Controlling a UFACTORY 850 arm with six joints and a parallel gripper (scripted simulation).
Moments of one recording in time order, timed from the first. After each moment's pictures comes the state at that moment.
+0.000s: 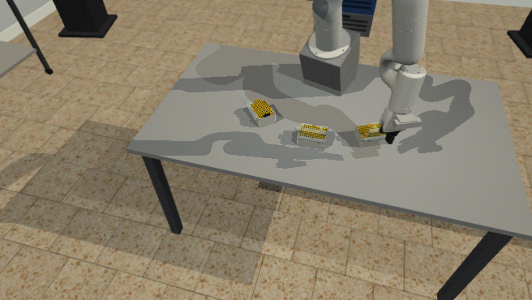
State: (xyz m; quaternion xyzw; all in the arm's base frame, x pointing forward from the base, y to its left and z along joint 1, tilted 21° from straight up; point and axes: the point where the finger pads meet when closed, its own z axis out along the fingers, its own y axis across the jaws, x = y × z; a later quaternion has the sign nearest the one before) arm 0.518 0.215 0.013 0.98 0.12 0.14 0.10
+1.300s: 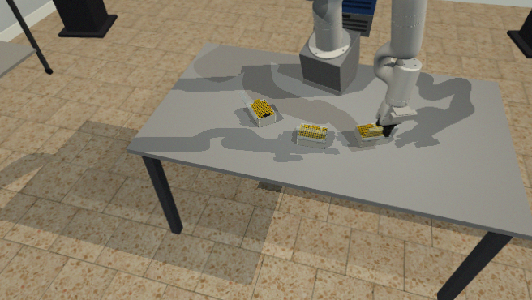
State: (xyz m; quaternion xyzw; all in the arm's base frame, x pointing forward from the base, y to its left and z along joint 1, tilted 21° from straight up) arm 0.485 0.207 0.008 0.98 0.12 0.14 0.10
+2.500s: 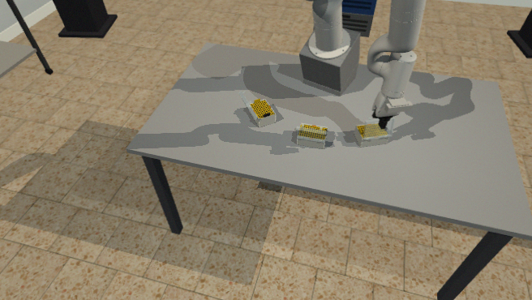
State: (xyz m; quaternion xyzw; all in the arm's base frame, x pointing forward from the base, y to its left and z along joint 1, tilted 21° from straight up) arm 0.444 0.197 0.003 0.98 0.12 0.14 0.10
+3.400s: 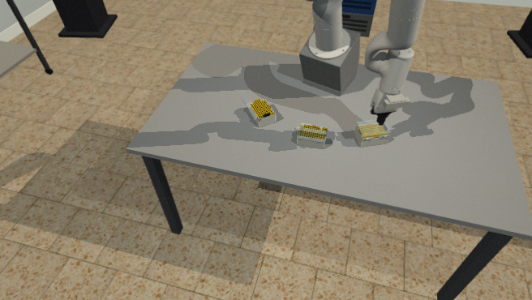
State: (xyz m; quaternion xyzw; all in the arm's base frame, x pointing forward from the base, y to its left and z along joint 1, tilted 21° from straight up) arm 0.426 0.192 0.000 0.98 0.12 0.14 0.10
